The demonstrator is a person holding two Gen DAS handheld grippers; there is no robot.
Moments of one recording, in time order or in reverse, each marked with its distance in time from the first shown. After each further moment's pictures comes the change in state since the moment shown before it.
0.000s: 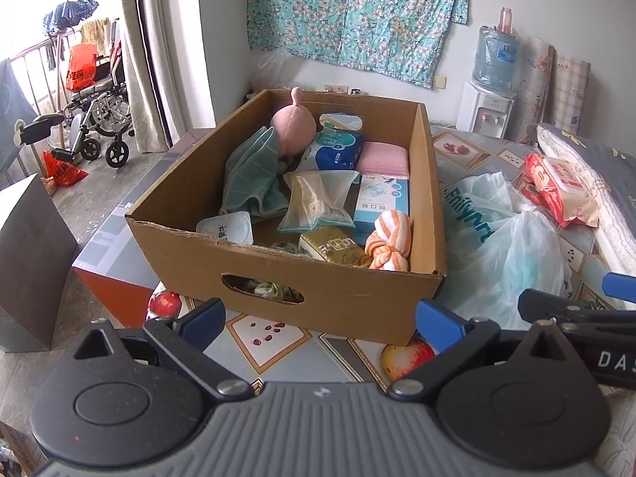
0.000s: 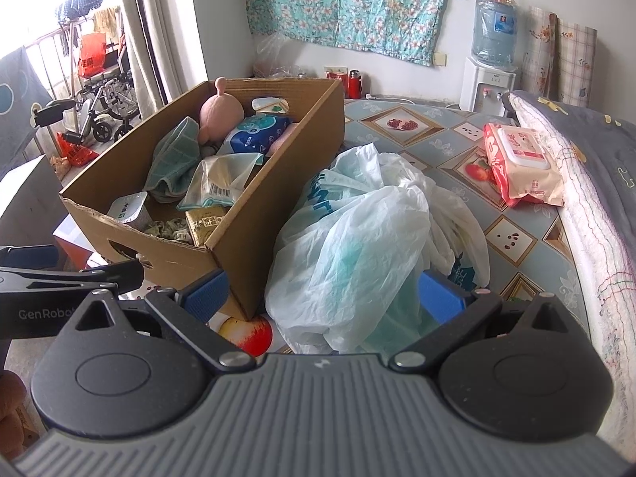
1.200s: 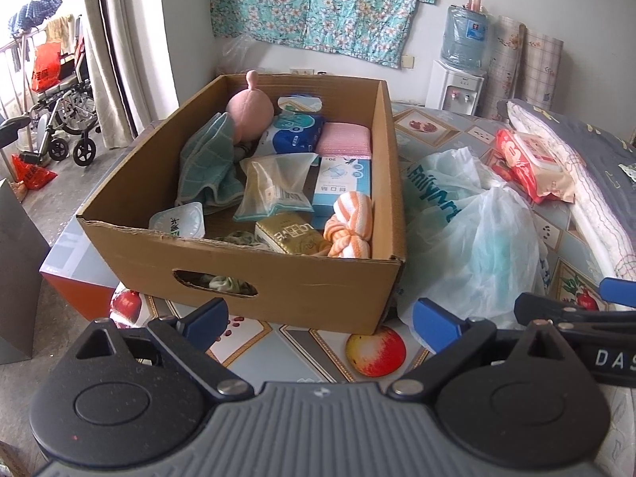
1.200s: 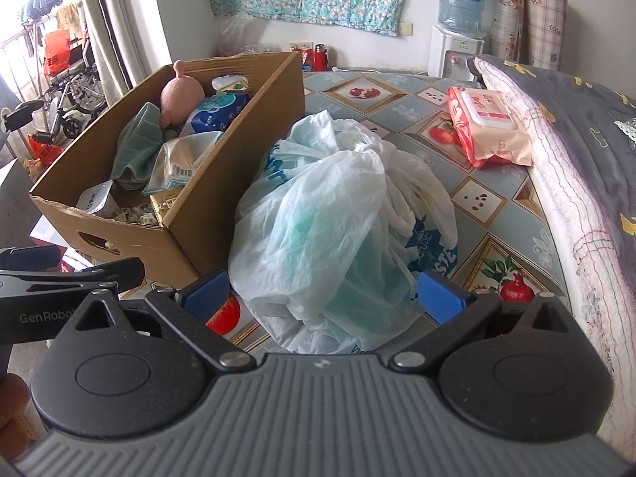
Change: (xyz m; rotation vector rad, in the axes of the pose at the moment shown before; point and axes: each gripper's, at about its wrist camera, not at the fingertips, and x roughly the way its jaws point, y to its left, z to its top) left arm 0.015 -0.022 0.000 0.056 0.051 -0.086; right arm 0.001 -0.021 -0.008 0.073 0.075 -0.082
